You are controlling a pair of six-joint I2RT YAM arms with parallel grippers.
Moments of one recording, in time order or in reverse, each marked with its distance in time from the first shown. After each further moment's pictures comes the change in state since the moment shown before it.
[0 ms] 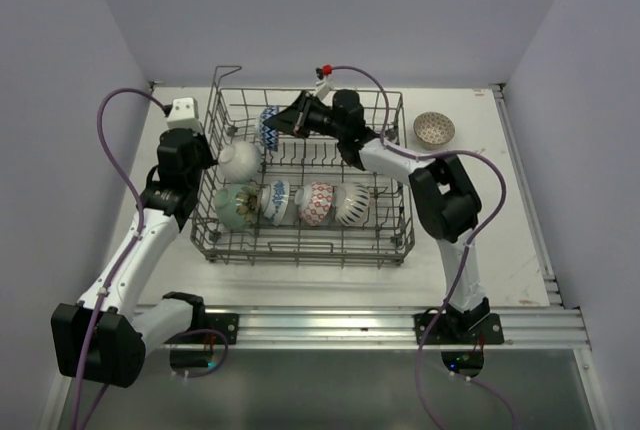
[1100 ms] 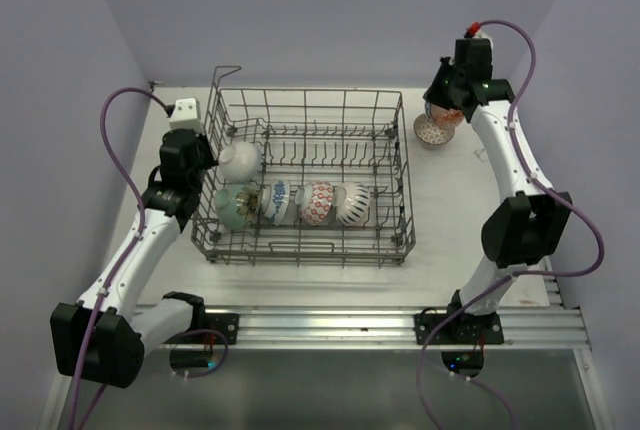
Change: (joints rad) left arm -0.017 -0.001 0.000 -0.003 -0.043 0.019; right arm -0.483 -0.422 0.198 -1.246 0.590 -0.664
